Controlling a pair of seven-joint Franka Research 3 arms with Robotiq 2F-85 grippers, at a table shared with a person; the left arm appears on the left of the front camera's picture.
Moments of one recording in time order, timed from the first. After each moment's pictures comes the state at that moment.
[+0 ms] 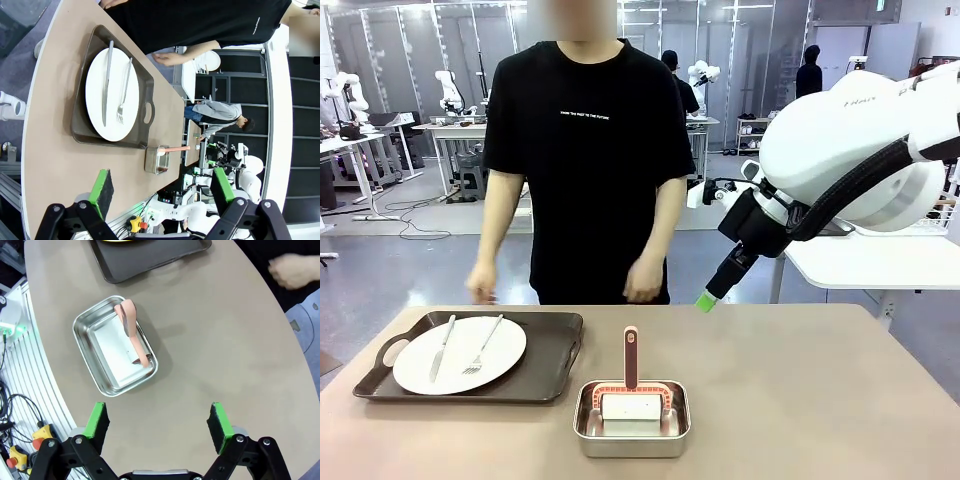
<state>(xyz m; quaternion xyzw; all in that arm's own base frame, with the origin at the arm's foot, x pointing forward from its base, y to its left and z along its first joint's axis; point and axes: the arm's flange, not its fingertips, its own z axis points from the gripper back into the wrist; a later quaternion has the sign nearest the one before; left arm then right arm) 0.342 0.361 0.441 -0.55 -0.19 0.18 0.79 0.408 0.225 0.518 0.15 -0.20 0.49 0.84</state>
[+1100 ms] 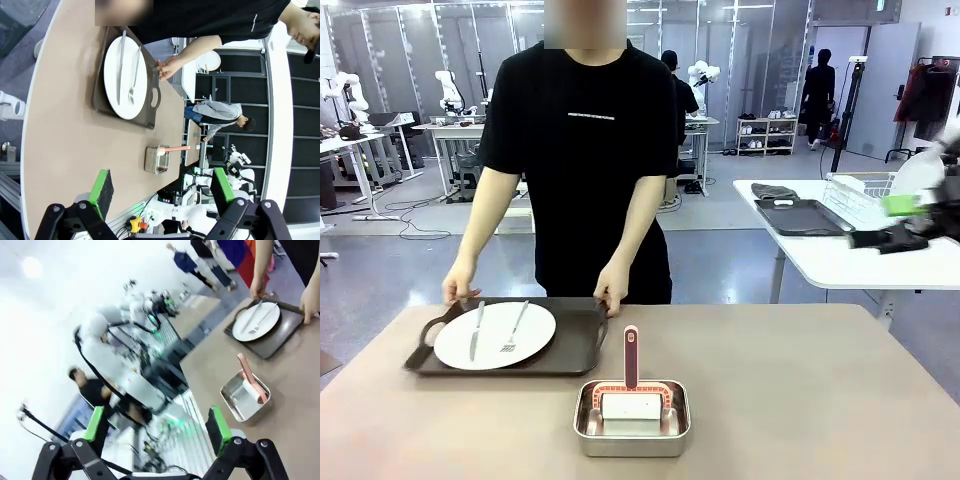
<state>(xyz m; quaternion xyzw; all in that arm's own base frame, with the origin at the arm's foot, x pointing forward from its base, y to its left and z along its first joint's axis) 0.342 0.361 0.441 -0.55 -0.19 0.18 0.79 0.334 -0.044 0.528 0.65 -0.25 0.24 0.67</state>
